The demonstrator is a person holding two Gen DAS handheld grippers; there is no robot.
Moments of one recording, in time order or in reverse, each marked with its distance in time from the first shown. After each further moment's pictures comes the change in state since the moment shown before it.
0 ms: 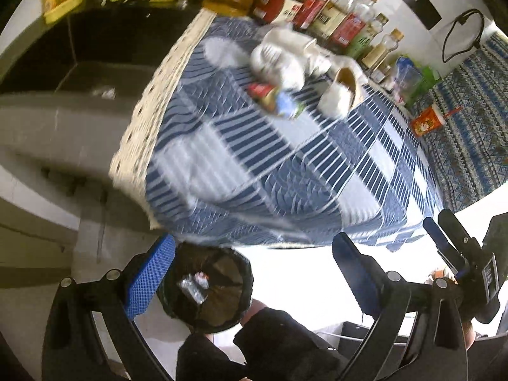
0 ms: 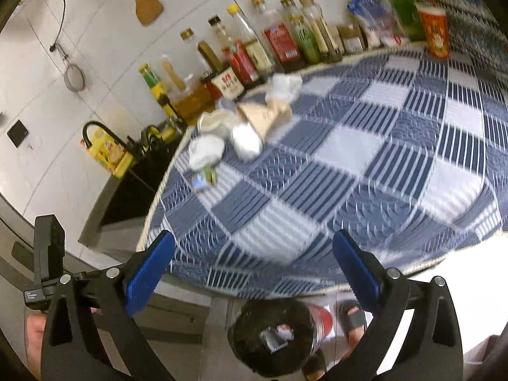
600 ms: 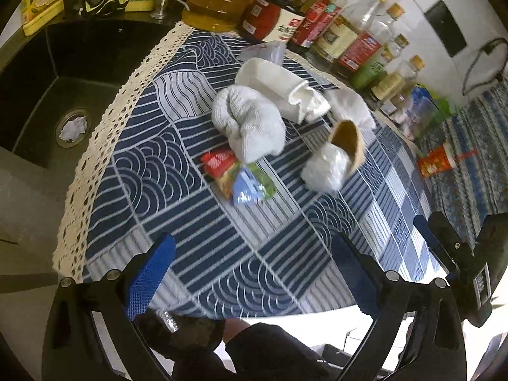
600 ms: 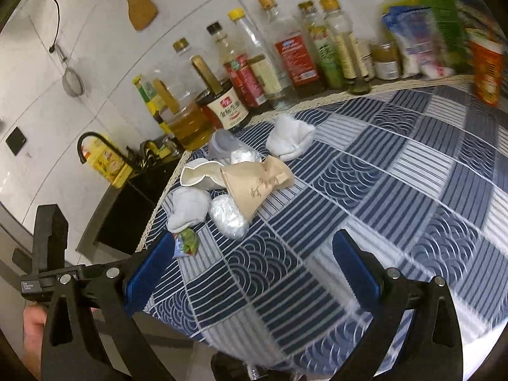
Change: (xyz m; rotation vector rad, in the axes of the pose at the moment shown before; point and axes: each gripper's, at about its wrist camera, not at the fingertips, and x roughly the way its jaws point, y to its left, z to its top) left arm 0.058 -0.039 0.095 -0.098 -0.002 0.008; right arm 0.085 -0.038 0.118 -0.109 0.084 0.094
